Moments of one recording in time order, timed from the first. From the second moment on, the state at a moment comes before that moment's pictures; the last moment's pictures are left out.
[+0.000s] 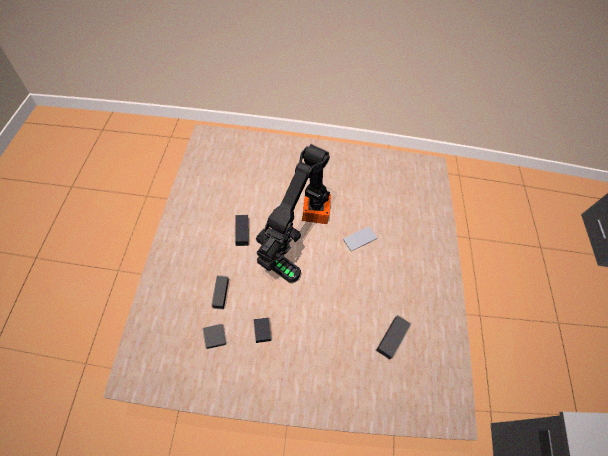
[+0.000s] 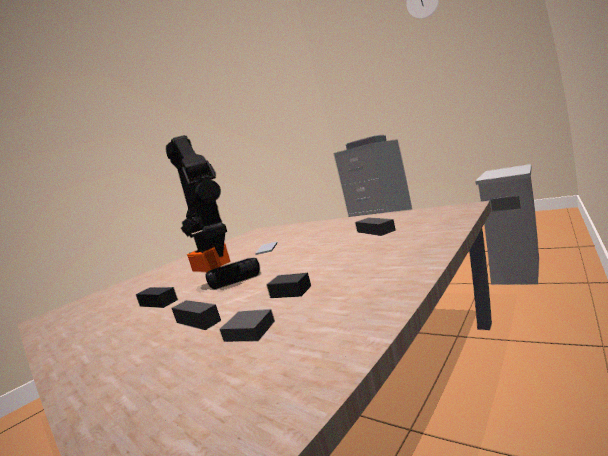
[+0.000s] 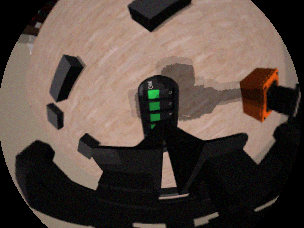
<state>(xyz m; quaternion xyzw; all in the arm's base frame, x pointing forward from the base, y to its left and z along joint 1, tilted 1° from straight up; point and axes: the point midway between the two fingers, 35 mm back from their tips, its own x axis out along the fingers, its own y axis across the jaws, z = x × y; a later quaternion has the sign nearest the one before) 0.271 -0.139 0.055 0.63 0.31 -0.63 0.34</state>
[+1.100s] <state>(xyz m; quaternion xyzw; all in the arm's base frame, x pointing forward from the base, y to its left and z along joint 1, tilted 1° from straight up) 0.287 -0.140 0.019 0.63 0.31 -0.62 0.35</state>
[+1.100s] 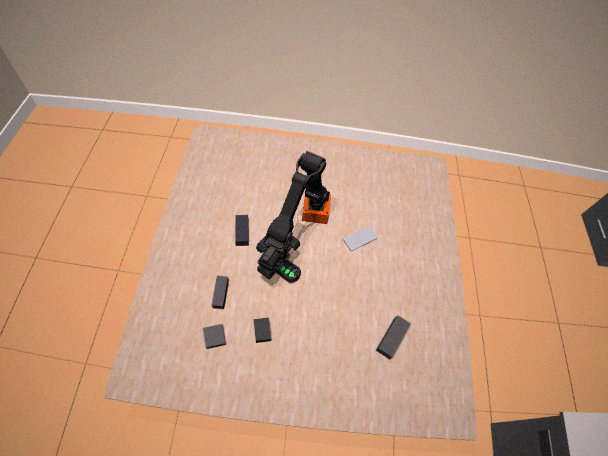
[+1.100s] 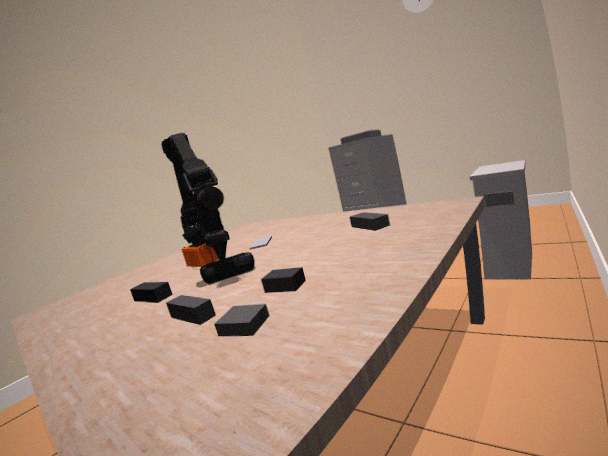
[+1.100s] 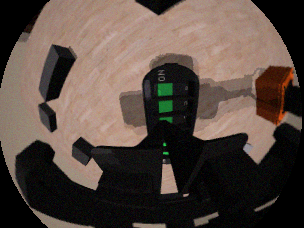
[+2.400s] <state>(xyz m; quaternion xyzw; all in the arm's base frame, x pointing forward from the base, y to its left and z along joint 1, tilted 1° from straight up) 0.285 -0.138 0.055 0.63 0.31 -0.62 0.35</state>
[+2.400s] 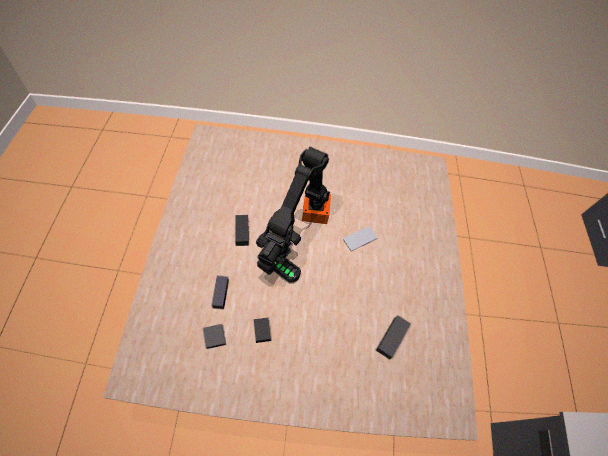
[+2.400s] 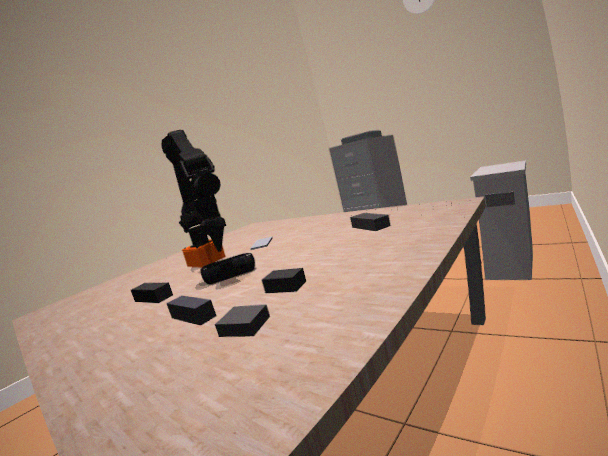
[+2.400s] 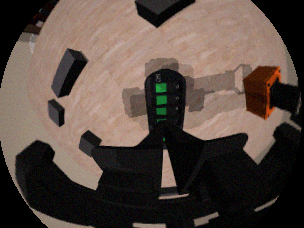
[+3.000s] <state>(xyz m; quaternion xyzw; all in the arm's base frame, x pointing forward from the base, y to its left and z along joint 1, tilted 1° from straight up) 0.304 -0.078 0.052 0.63 0.31 -0.62 0.35</state>
